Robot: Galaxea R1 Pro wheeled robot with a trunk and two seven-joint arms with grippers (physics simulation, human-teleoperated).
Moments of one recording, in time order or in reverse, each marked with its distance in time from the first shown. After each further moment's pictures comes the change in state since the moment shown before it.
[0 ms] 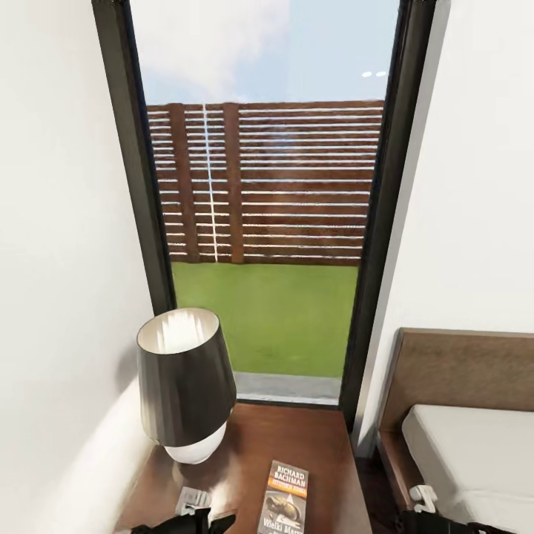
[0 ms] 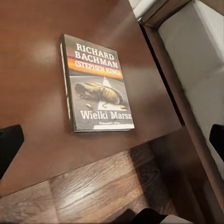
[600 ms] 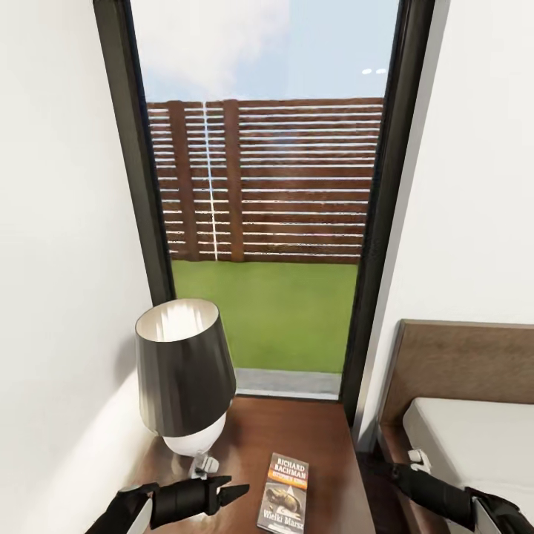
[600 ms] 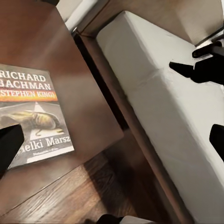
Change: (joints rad) left arm -0.002 0.007 0.005 -0.272 0.001 0.265 -0.213; right arm -0.002 0.006 -0.007 -0.173 -0.253 0.265 0.077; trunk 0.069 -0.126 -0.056
